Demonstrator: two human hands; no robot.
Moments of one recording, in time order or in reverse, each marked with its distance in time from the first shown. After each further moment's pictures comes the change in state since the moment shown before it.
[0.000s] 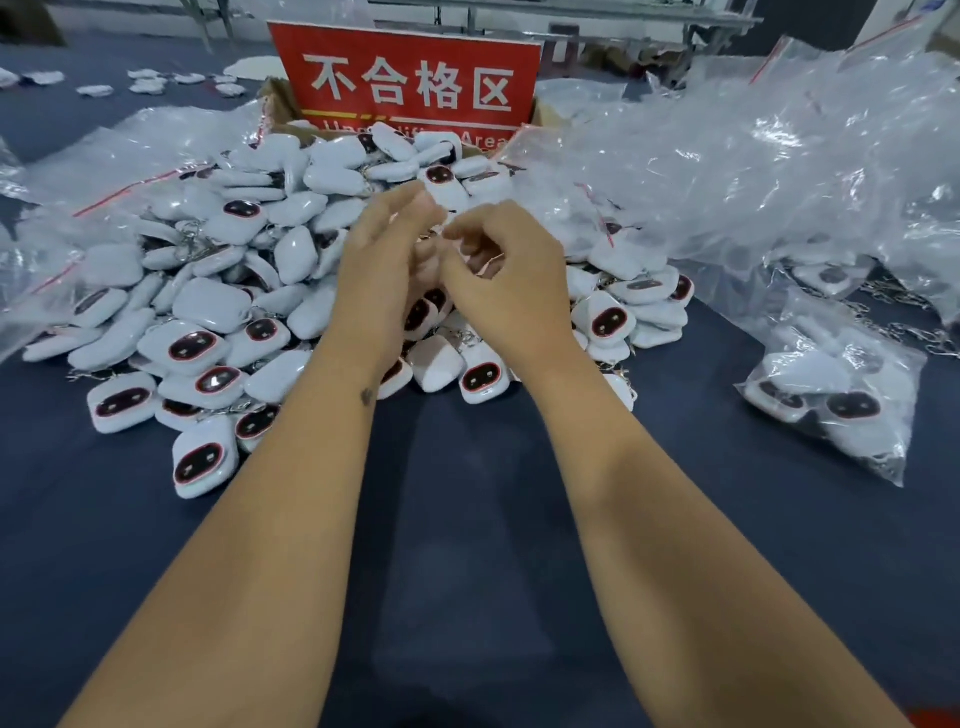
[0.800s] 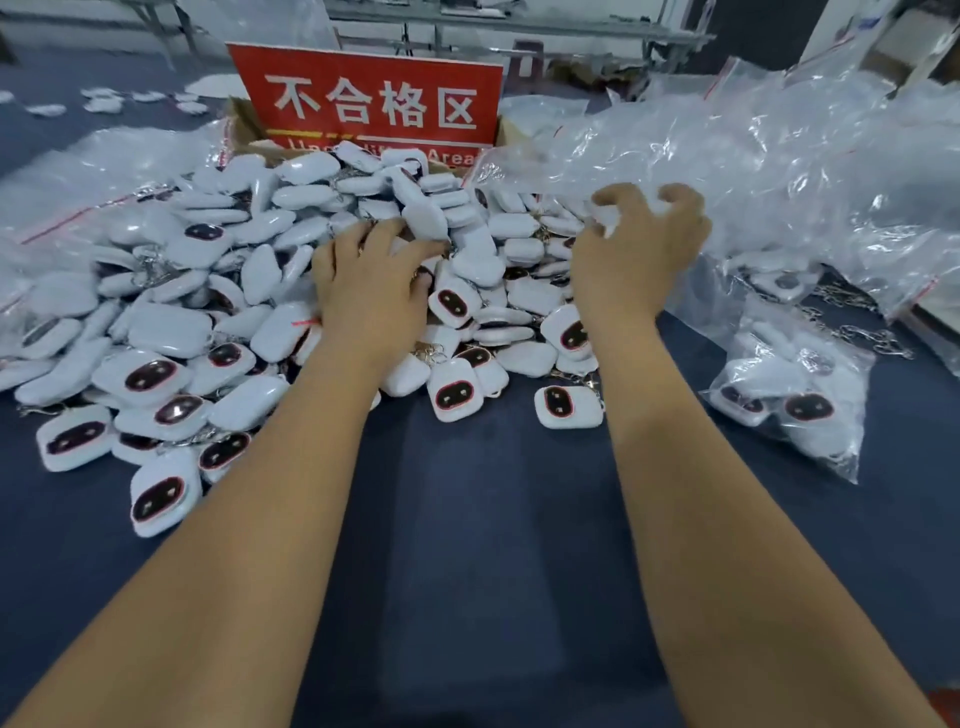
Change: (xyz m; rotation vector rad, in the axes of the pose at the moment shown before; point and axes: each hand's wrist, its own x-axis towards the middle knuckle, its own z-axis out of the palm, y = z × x) left_hand 0.030 -0.030 -0.006 1.567 -0.040 0.492; right_hand 0.041 0.050 -0.073 -0.641 0.401 0.320
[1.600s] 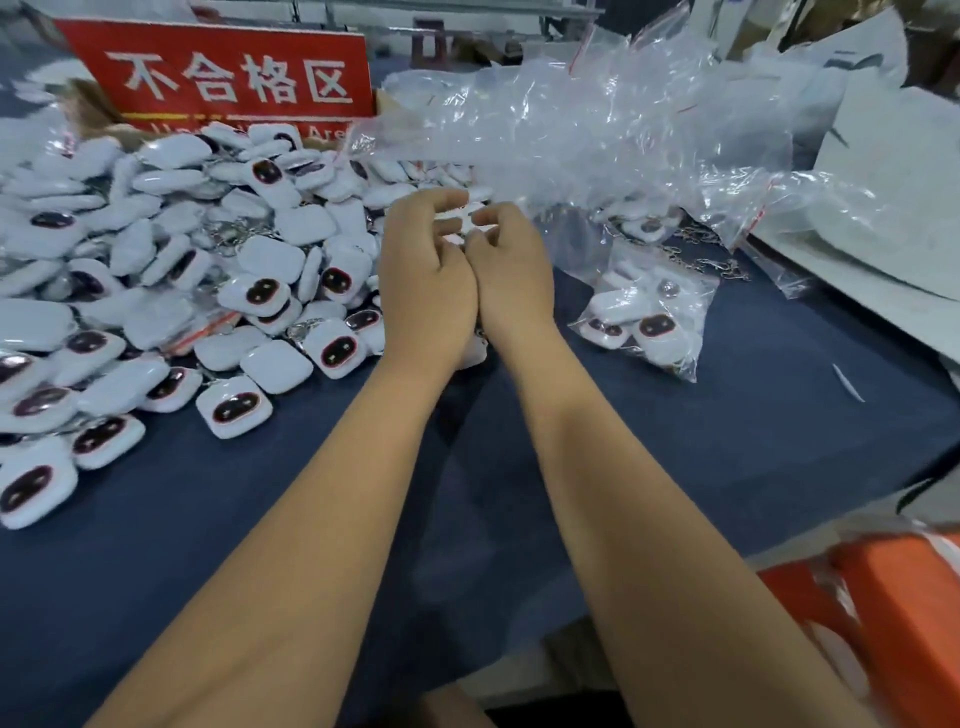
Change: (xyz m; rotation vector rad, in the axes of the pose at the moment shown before) left_hand -0.052 0.156 -0.025 -1.102 0.122 -0.167; right_hand -0.048 0.009 -0.056 0.392 -0.350 0.178
